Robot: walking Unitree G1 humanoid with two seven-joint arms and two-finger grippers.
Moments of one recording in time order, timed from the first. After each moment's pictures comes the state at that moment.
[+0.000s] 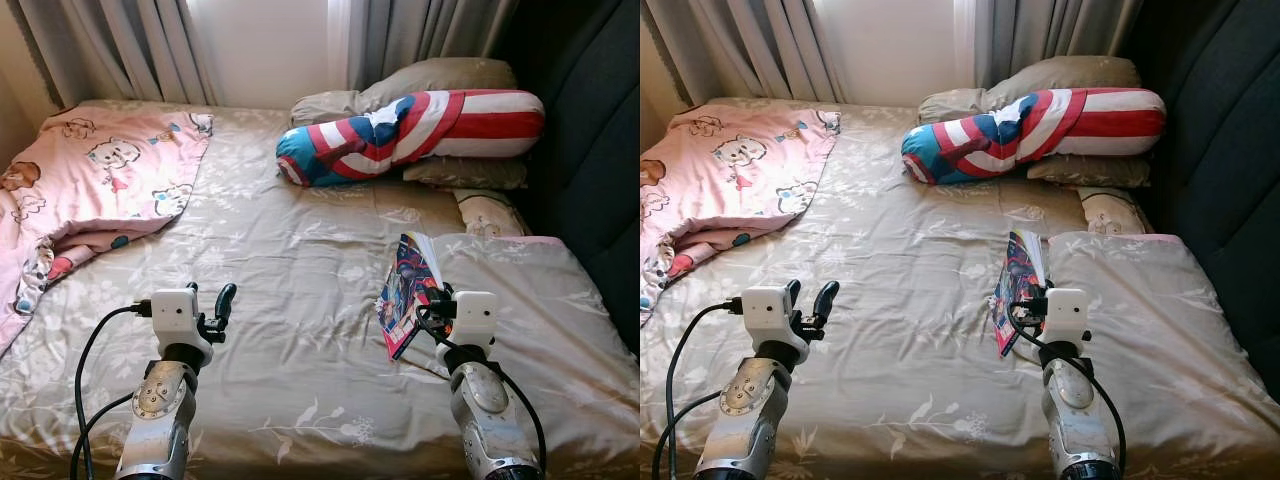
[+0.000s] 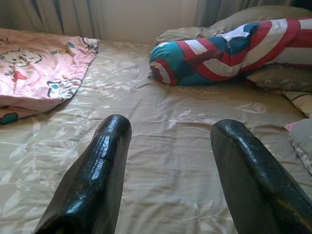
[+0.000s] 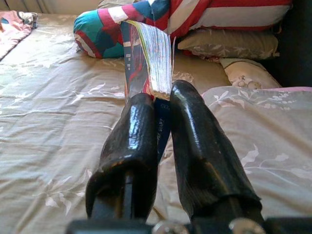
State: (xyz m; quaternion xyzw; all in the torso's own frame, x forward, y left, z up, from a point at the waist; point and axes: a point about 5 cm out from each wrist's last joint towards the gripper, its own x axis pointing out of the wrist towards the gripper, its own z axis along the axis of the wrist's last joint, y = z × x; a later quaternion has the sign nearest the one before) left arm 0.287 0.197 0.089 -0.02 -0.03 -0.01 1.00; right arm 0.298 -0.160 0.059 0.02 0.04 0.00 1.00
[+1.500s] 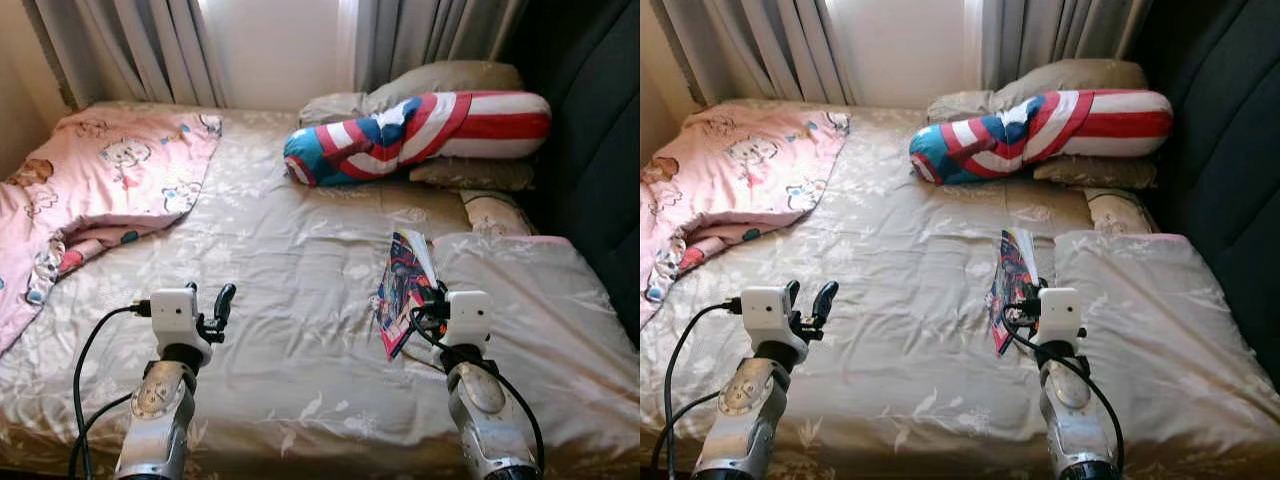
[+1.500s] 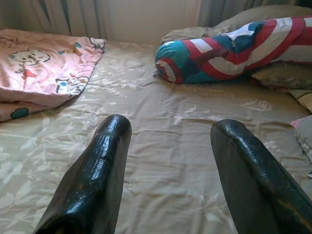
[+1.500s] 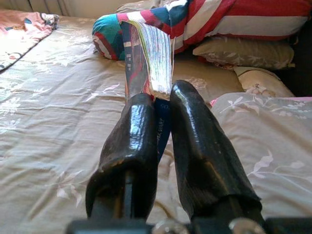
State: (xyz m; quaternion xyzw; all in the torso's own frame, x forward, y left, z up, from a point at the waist) left arm 0.287 0.199 0.089 -0.01 -0.03 -0.01 1.00; right arm 0.298 -0.154 0.061 0.01 0.03 0.03 1.00
